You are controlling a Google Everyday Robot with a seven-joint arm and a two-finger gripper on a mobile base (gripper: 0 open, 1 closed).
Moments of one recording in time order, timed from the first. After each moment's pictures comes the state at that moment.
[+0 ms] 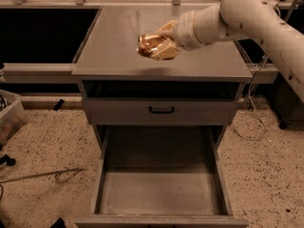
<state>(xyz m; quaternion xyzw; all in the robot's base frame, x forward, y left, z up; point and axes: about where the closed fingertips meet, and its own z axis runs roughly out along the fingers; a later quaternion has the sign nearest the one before) 0.717 -0.036 0.922 -0.64 0.58 0.06 0.50</state>
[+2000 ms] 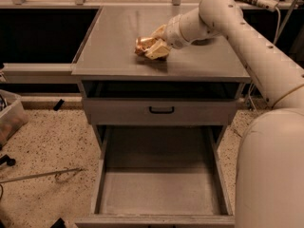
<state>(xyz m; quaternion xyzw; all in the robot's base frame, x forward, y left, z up) 0.796 -0.019 0.871 -0.63 0.62 0.08 0.46</state>
